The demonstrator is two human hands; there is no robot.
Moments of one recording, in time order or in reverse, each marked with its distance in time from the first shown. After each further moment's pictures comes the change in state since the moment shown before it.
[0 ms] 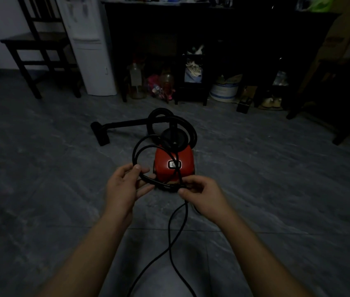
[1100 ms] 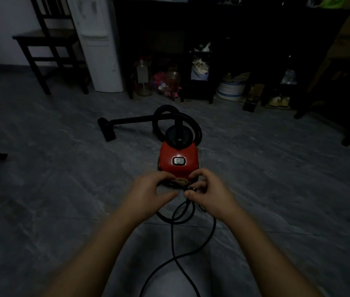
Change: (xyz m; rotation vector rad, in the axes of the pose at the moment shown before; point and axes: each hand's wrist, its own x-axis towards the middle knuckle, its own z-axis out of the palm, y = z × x) left_hand -0.013 -0.011 0.001 1.084 -0.437 0.532; right_hand -0.010 -0.004 -0.011 -0.214 -0.042 -0.024
